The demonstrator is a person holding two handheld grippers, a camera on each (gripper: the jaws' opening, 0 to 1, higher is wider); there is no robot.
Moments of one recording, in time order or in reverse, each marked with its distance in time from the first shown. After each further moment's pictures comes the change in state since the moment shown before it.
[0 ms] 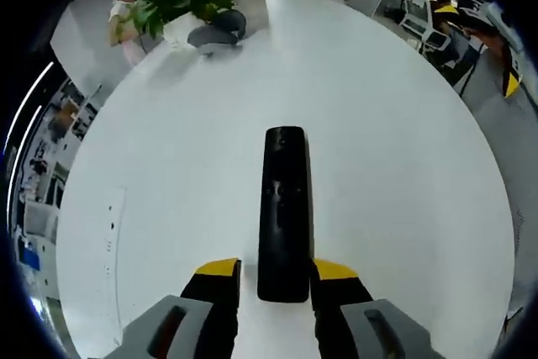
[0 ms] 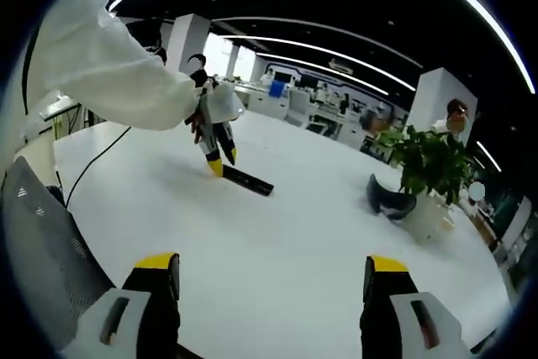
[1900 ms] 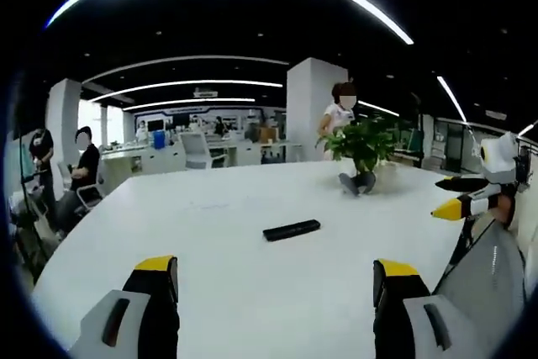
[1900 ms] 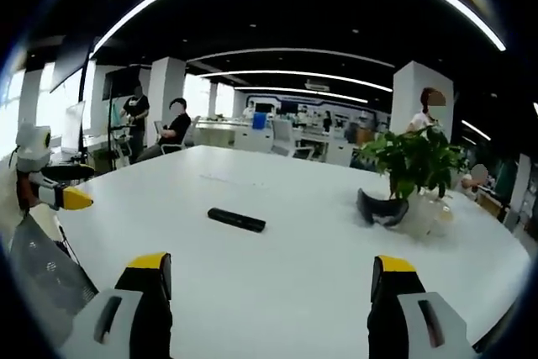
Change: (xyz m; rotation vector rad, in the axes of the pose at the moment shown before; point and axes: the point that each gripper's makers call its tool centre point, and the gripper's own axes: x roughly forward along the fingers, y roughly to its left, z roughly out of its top) left arm -0.239 -0.215 -0.040 -0.857 -0.709 0.760; right arm -0.020 -0.018 0.035 0.176 -0.182 -0.029
